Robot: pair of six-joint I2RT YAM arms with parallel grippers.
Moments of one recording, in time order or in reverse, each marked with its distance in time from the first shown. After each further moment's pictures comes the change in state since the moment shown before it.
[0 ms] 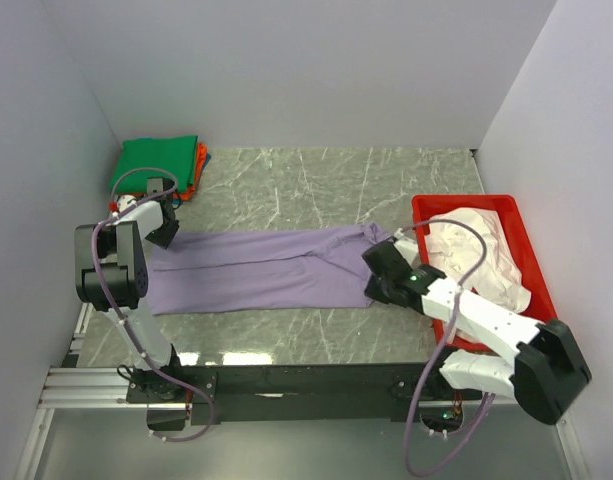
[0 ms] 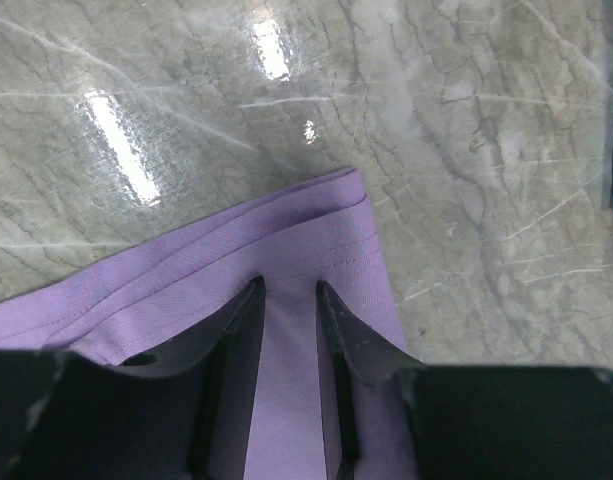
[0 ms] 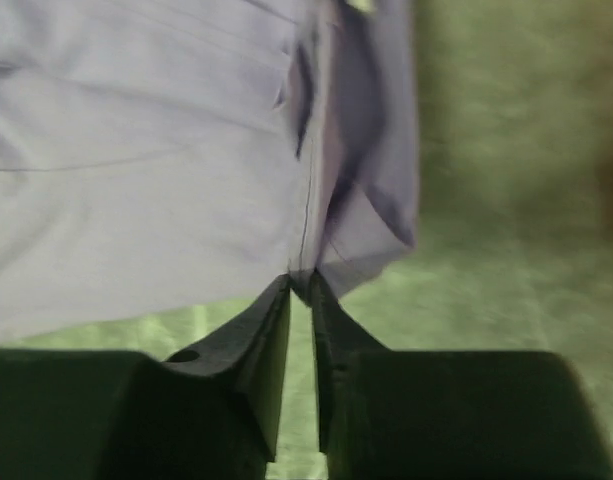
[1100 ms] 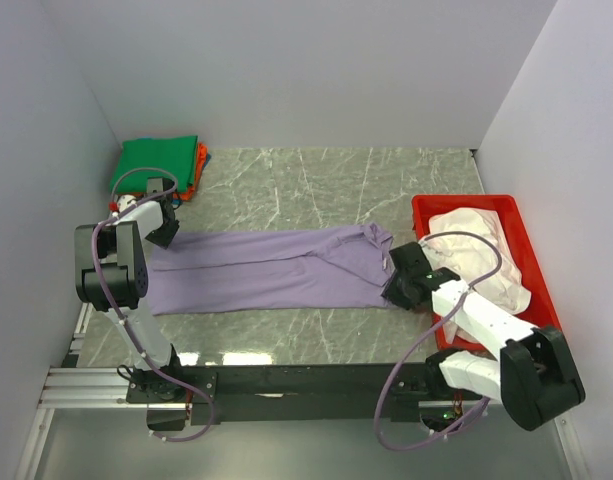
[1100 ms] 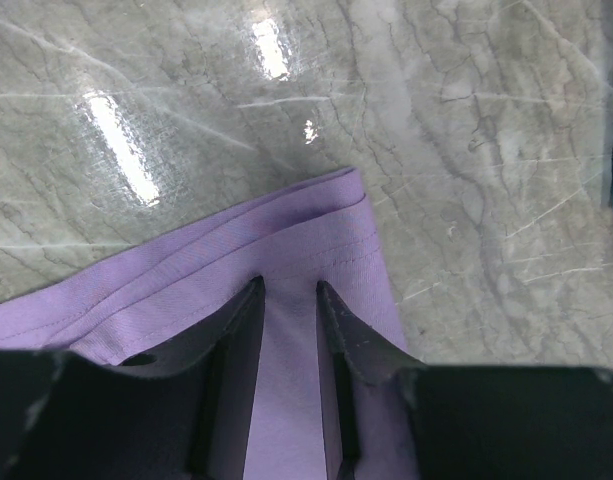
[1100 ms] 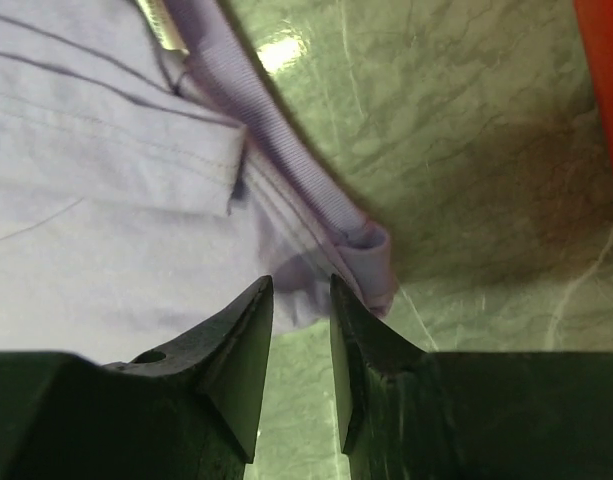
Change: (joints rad) left arm 0.000 0.000 0.000 0.002 0.002 0.004; right arm -0.273 -0.008 -0.148 0.066 -0.126 -0.090
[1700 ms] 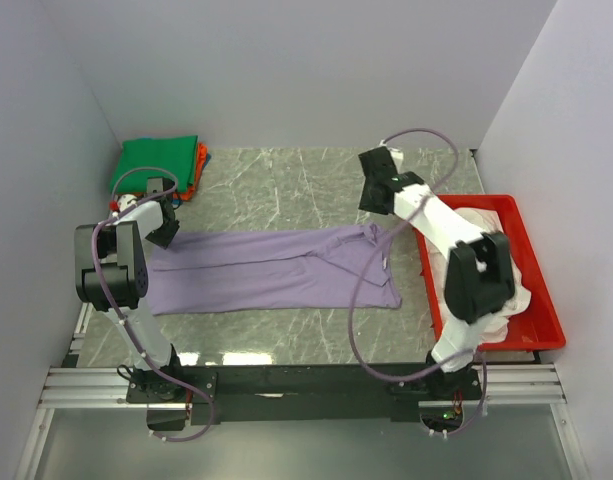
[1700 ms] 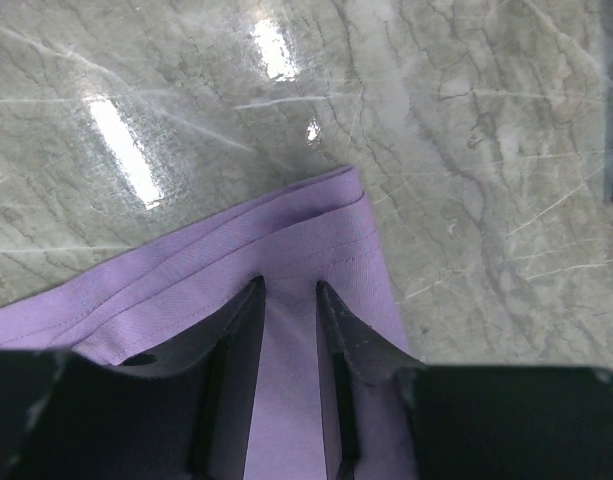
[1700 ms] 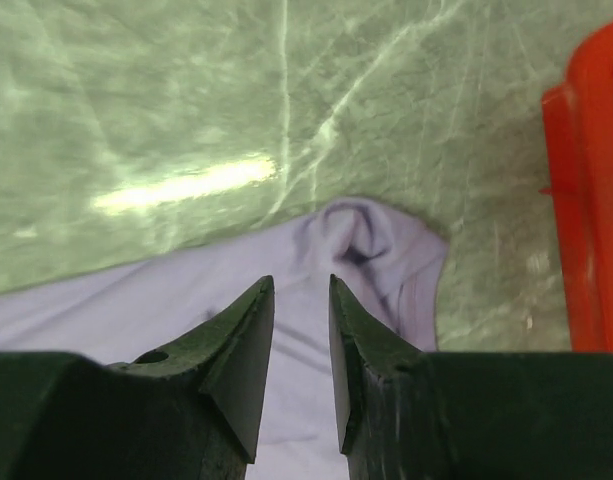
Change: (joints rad) left arm 0.000 0.000 0.000 0.003 0.001 0.021; right arm -0.021 0.544 0.869 -0.082 0.129 -0.346
